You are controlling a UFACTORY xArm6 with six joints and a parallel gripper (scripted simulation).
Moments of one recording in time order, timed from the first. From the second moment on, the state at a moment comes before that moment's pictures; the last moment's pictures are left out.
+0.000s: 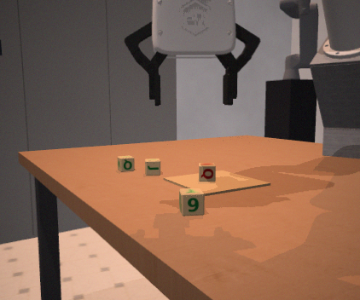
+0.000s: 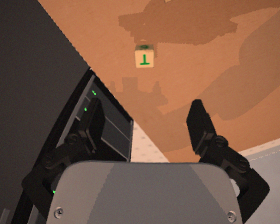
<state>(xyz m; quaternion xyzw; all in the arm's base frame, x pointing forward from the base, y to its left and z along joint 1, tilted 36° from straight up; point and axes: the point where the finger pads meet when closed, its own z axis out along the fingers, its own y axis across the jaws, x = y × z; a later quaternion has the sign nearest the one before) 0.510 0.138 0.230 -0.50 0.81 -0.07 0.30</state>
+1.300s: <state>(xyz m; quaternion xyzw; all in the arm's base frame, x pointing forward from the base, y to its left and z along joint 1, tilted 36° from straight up) 0.525 0.141 0.210 -0.14 0.94 0.06 0.30</state>
